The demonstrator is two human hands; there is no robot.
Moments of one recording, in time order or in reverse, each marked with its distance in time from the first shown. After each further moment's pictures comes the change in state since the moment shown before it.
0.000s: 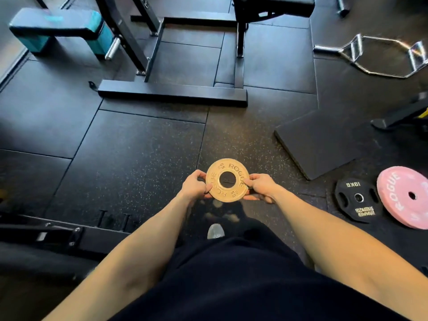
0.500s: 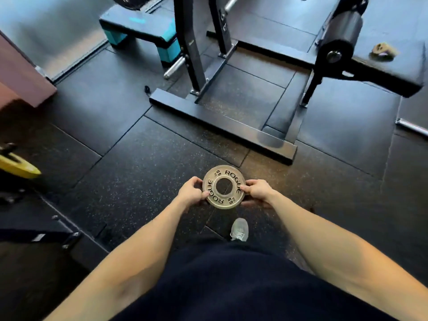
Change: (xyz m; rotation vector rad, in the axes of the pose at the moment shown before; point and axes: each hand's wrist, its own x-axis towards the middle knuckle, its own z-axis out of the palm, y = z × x) left_hand 0.219 0.168 -0.125 -0.239 0.265 -0.111; right_hand 0.217 -0.319 0.049 -0.323 -0.257 -0.061
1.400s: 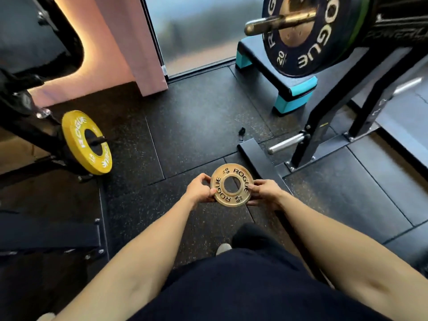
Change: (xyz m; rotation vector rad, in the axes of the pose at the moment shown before) left_hand 0.339 0.199 -0.425 -0.478 0.438 -0.154; right_hand 0.360 -0.524 0.291 -0.387 -0.385 -0.037
